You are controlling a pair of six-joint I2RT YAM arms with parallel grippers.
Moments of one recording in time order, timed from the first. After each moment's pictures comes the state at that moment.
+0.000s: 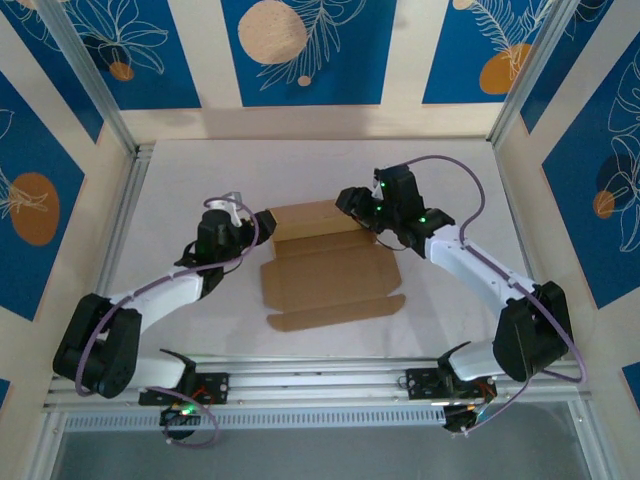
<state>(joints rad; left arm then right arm) -0.39 1.33 0.62 0.33 0.13 -0.70 0.46 1.38 1.07 -0.27 -0.26 0.95</state>
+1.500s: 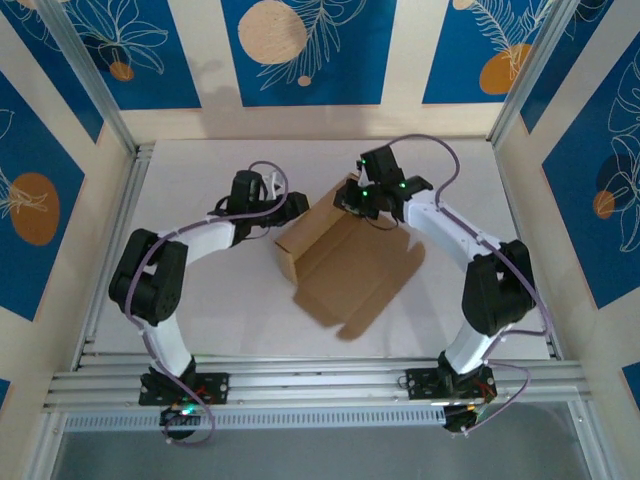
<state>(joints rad) -0.41 1.80 1.07 0.20 0.58 -0.81 0.46 1.69 1.41 -0.55 -0.28 0.73</state>
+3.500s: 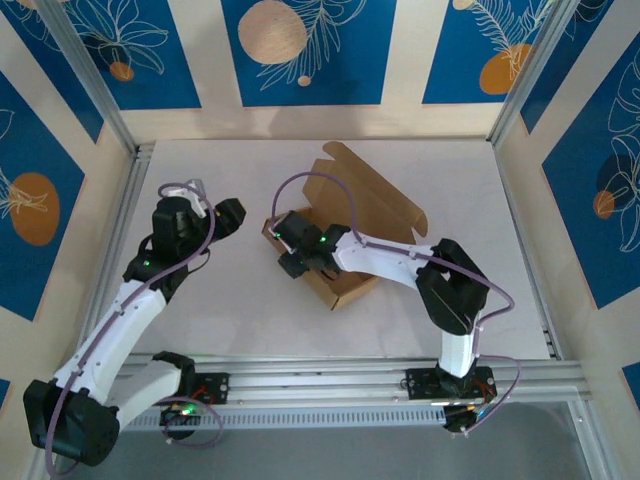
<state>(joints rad) -0.28 0.98 0.82 -0.26 0.14 -0.70 0.94 1.85 1.36 -0.55 0.21 0.07</state>
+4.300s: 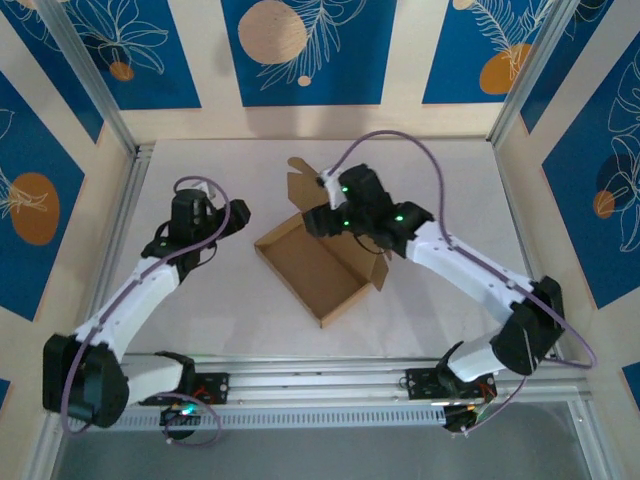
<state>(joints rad) -0.27 1.24 0.85 -0.21 0.07 -0.64 0.72 1.39 1.30 -0.52 -0.06 0.28</state>
